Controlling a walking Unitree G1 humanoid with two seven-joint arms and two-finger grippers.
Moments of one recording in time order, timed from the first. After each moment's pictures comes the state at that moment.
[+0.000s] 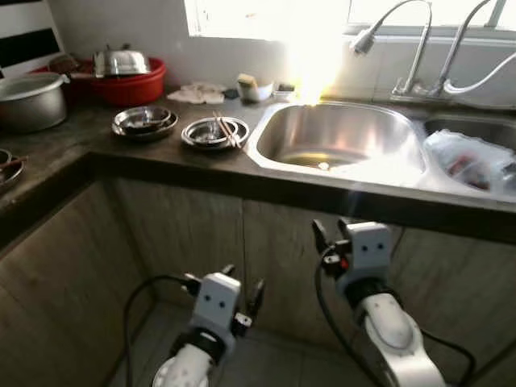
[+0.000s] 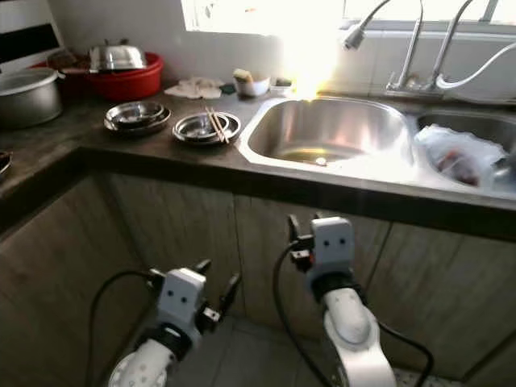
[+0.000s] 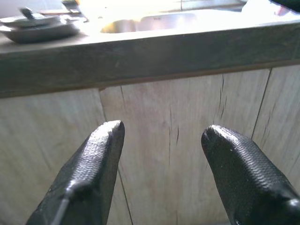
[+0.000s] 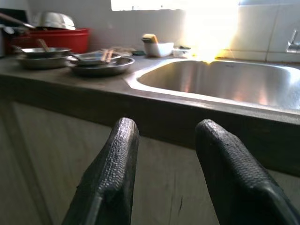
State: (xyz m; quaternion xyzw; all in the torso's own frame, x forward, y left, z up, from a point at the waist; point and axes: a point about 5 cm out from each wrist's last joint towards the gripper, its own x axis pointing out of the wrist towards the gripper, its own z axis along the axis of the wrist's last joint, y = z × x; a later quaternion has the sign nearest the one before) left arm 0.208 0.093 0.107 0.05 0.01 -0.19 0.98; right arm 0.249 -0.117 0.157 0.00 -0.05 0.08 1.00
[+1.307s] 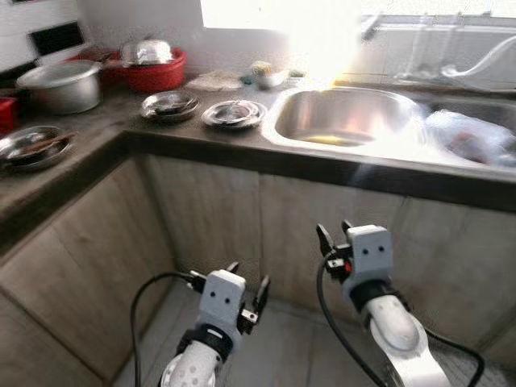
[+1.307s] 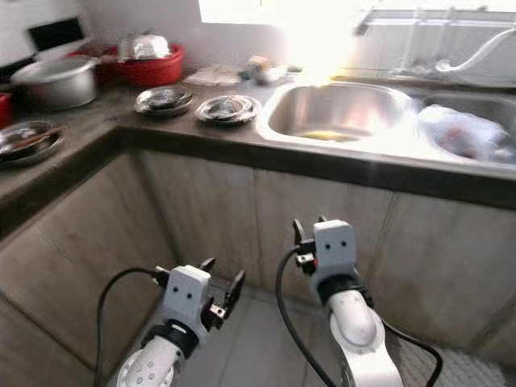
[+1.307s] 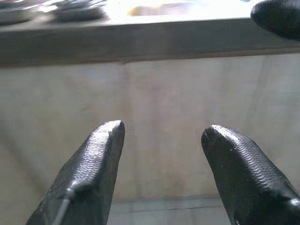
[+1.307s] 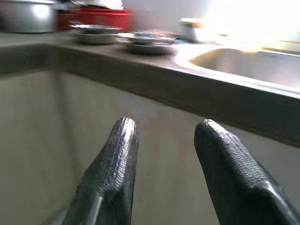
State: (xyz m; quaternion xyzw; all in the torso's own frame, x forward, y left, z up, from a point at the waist) left arm 0.206 0.089 0.106 0.05 0.01 -0.19 0.98; right arm 0.249 -0.115 0.153 -0.03 -0.04 0.09 0.99
